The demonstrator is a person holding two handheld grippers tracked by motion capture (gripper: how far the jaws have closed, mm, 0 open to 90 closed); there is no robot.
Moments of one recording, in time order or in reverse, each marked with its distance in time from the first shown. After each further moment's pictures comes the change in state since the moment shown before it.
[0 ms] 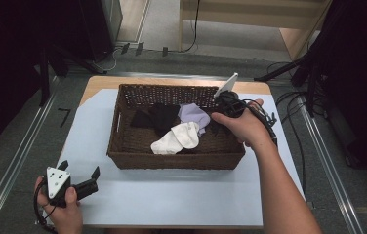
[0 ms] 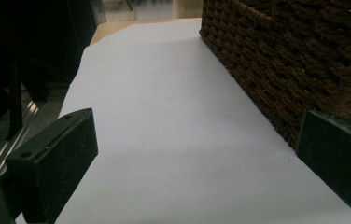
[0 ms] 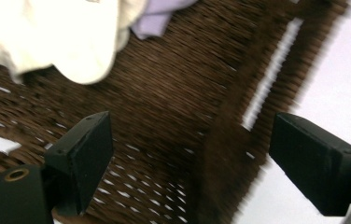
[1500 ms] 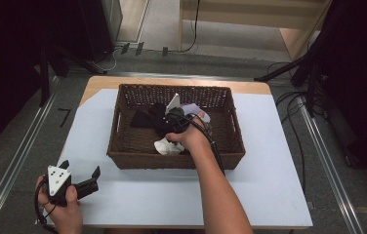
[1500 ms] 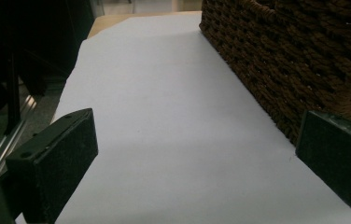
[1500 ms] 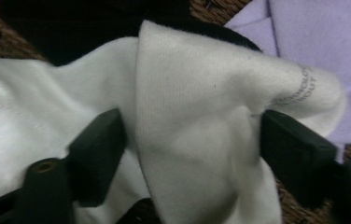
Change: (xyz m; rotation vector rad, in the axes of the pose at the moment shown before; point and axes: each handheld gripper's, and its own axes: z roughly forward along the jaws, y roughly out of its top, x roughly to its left) left arm 0.000 0.001 0.003 0.027 -0.010 -0.008; right arm 0.107 0.062 0.115 0.024 -0.065 -0.136
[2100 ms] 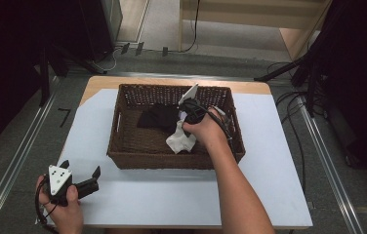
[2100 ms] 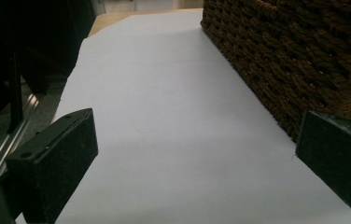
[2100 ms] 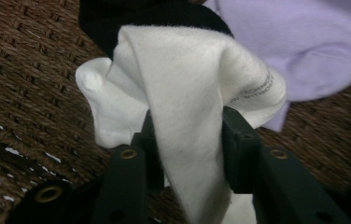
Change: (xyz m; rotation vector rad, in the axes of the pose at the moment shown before) left arm -0.001 0.000 0.001 0.012 0.012 0.005; right arm -0.044 -0.020 -0.045 -0.063 0.151 0.035
